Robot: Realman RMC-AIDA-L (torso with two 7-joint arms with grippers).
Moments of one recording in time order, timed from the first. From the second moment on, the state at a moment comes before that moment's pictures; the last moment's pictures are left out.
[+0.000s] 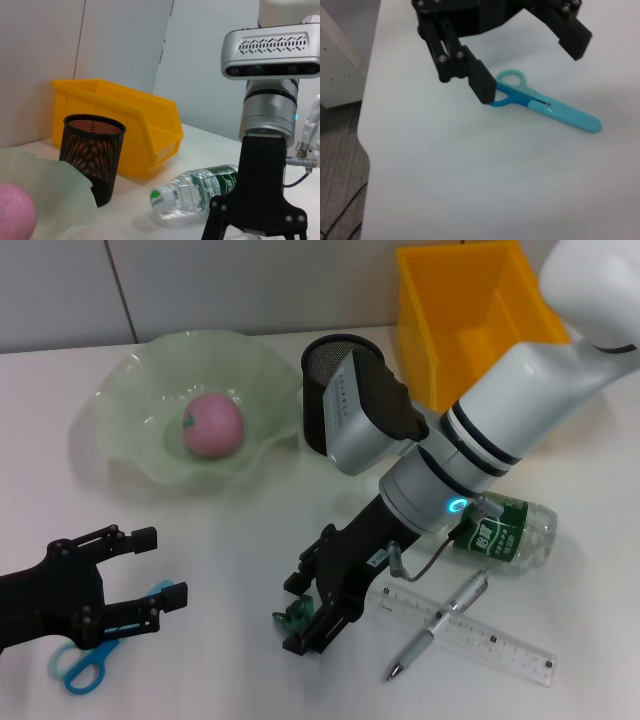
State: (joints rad) left arm -0.33 -2.05 0.76 0.66 1.89 1.68 -1.23; right arm 1.00 2.09 -1.37 -0.45 -2.11 -1.36 1.75
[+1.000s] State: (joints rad) left arm -0.32 -2.05 0.76 0.66 1.89 1.68 -1.23; right arm 1.00 2.09 -1.43 -0.45 -2.06 -1.34 1.76
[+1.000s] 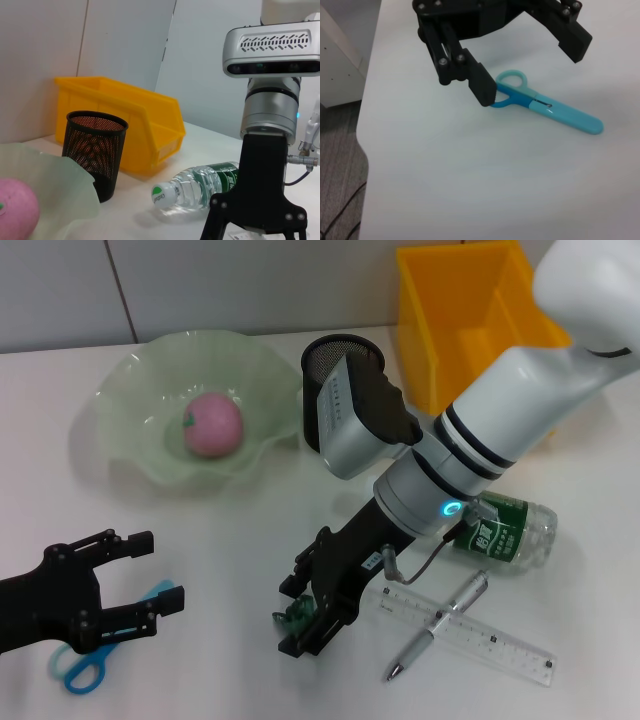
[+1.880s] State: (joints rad) left arm -0.32 -2.05 0.76 0.66 1.89 1.68 -1.22; right arm 1.00 2.09 -1.43 -0.46 -2.09 -1.32 1.77
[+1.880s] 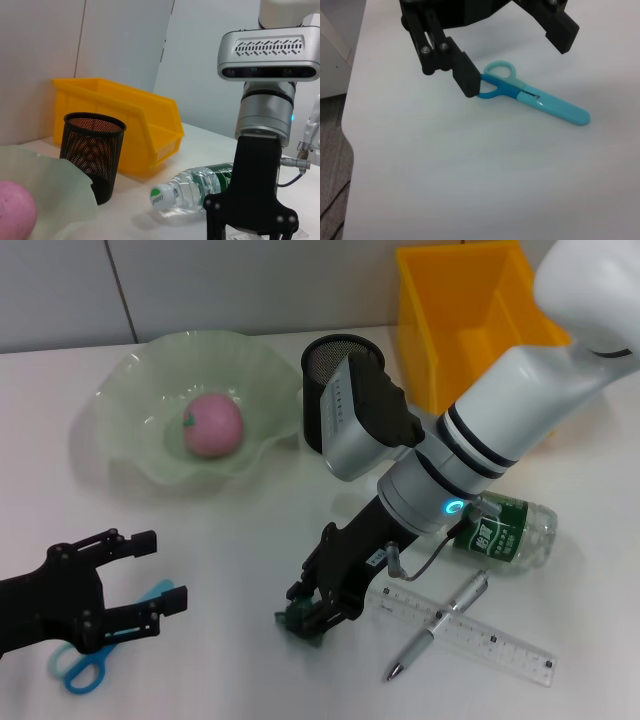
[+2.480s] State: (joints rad) left arm -0.33 -2.05 0.76 0.66 1.89 1.67 -1.22; right arm 0.99 2.09 -1.42 -0.48 -2.08 -1.33 1.76
